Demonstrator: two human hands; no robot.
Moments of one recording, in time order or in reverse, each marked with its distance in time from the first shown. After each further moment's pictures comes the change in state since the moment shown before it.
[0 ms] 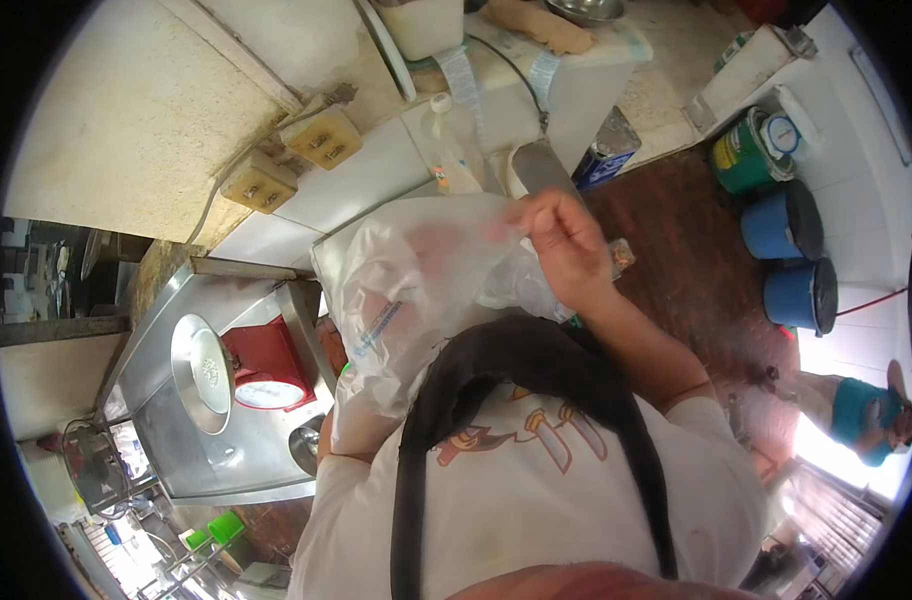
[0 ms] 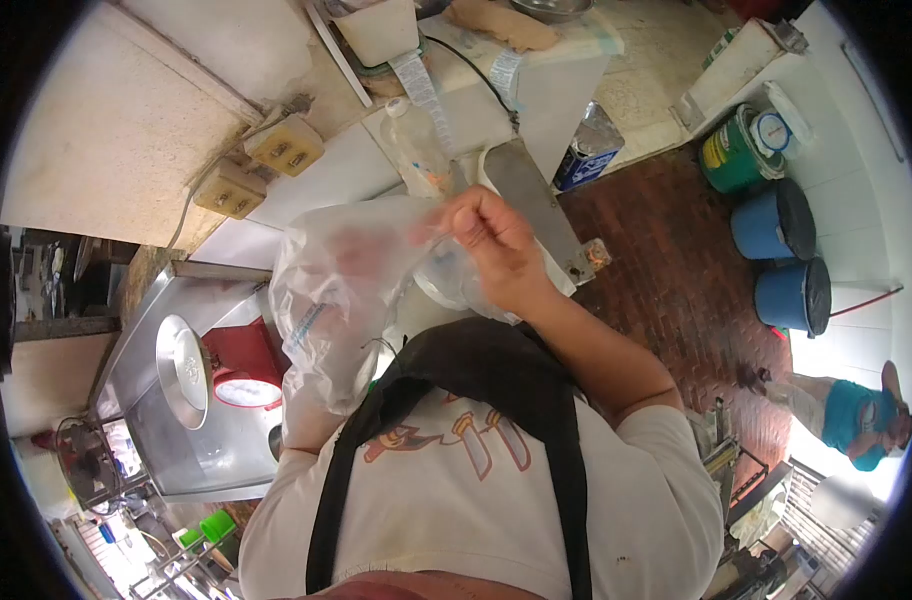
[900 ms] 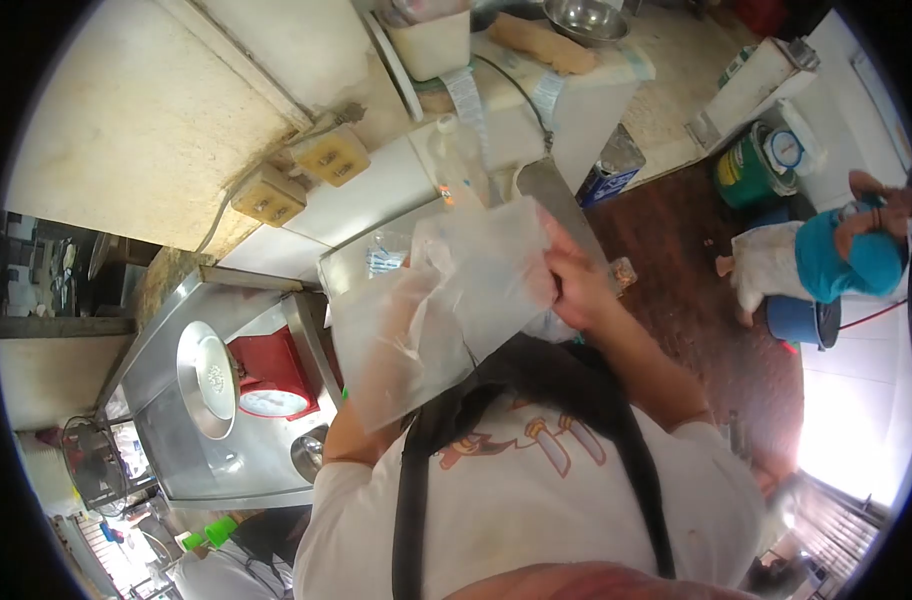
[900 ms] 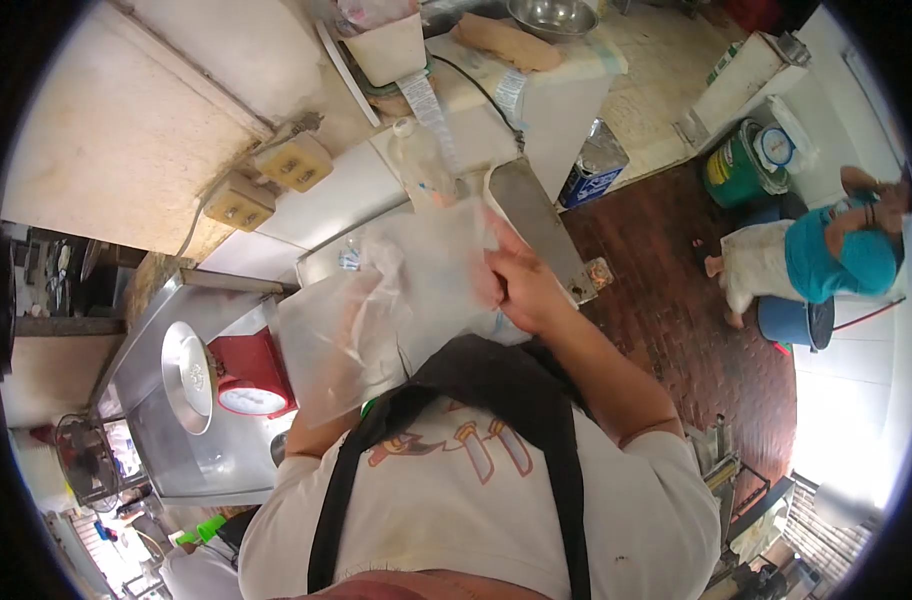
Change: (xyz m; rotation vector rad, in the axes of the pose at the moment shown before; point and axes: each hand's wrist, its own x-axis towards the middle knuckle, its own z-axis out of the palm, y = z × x) left_hand -0.006 -0.149 0.030 -1.005 -0.021 -0.535; right_hand -0.018 0.029 -0.042 0.578 0.076 0.599
